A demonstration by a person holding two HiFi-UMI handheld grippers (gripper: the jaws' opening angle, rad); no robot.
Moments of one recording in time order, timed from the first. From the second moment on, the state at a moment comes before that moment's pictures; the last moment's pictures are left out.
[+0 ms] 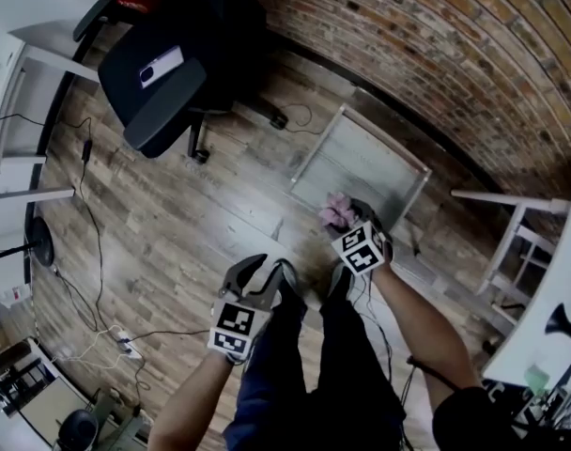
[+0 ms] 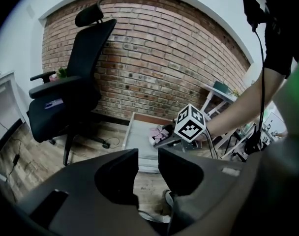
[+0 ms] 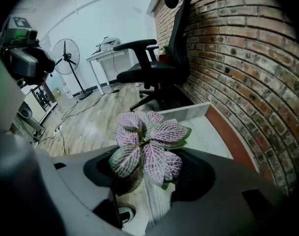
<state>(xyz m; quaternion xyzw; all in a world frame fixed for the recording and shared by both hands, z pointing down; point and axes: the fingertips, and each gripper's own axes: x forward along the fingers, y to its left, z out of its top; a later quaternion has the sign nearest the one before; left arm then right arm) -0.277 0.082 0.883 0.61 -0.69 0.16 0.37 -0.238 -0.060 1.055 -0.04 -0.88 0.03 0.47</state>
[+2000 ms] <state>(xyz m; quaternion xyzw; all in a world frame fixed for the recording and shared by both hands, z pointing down) -0.130 -0.053 0.581 0.79 -0.54 0.14 0.25 0.174 -0.160 0.602 0.41 -0.82 0.18 0.34</state>
